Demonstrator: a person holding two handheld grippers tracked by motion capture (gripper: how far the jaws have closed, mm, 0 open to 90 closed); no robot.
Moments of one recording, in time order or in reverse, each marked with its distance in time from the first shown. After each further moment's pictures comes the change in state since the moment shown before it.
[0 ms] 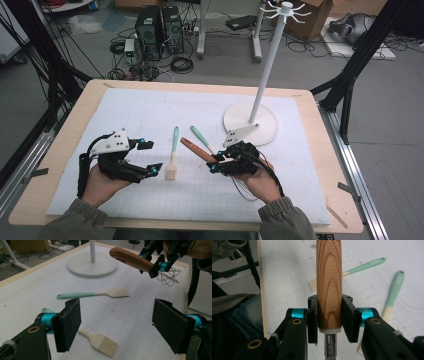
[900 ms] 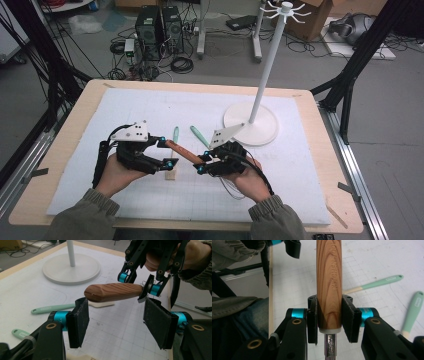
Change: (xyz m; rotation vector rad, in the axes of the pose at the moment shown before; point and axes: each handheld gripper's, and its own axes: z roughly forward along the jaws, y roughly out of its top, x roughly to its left) left arm 0.002 0.022 0.030 0.032 -0.143 0.004; right arm 0.011 0.019 0.020 -0.024 0.065 -0.079
